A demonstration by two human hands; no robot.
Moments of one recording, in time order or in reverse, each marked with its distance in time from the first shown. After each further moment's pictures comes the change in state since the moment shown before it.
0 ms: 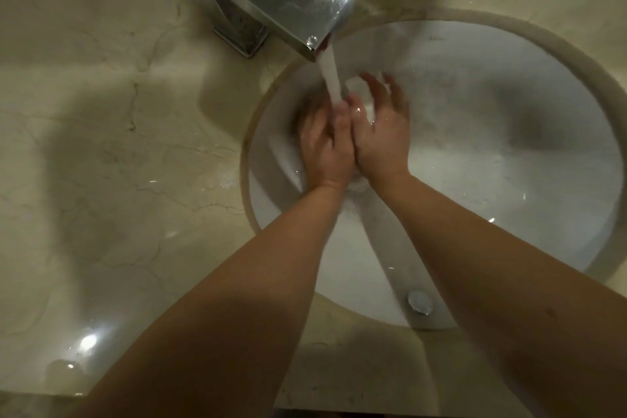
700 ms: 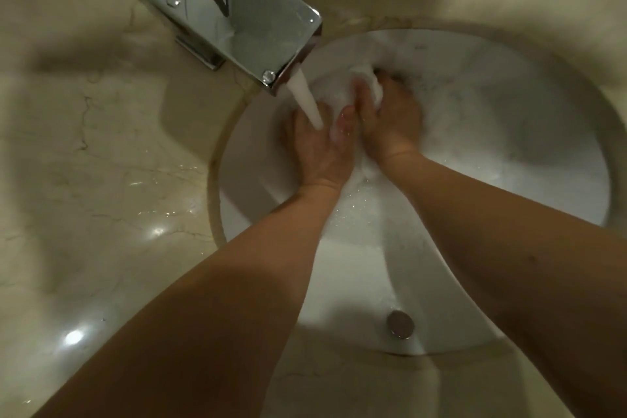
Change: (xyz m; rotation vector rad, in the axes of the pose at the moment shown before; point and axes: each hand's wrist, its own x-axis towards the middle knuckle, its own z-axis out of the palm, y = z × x) left_hand 0.018 -0.006 0.035 0.084 -0.013 -0.084; right_hand 0.054 0.020 -0.020 -0.176 -0.146 0.082
